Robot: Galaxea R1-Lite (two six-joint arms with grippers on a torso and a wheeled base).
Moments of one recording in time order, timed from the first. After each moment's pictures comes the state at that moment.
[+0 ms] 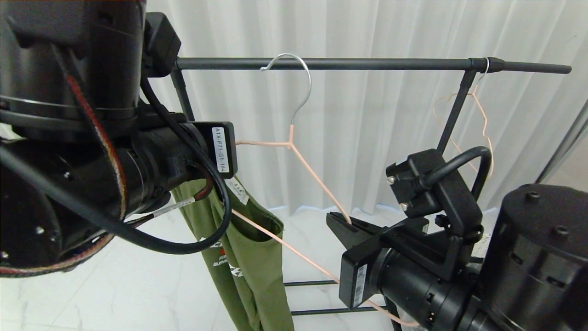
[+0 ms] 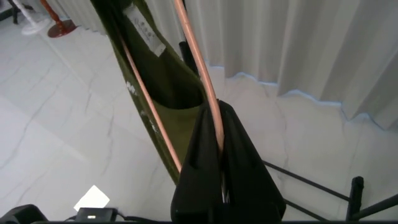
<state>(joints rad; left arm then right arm) -0.87 1.45 -1.25 0.16 0.79 -0.23 1.25 1.60 -0.80 -0.69 -0.51 0.24</state>
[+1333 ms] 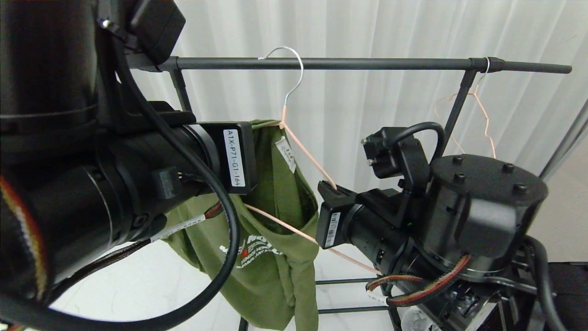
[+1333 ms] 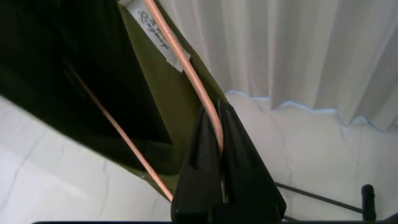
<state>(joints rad) -1.02 1.43 -1.26 0.17 0.78 -0.27 1.14 1.73 -0.91 -0.81 -0.52 0.26</state>
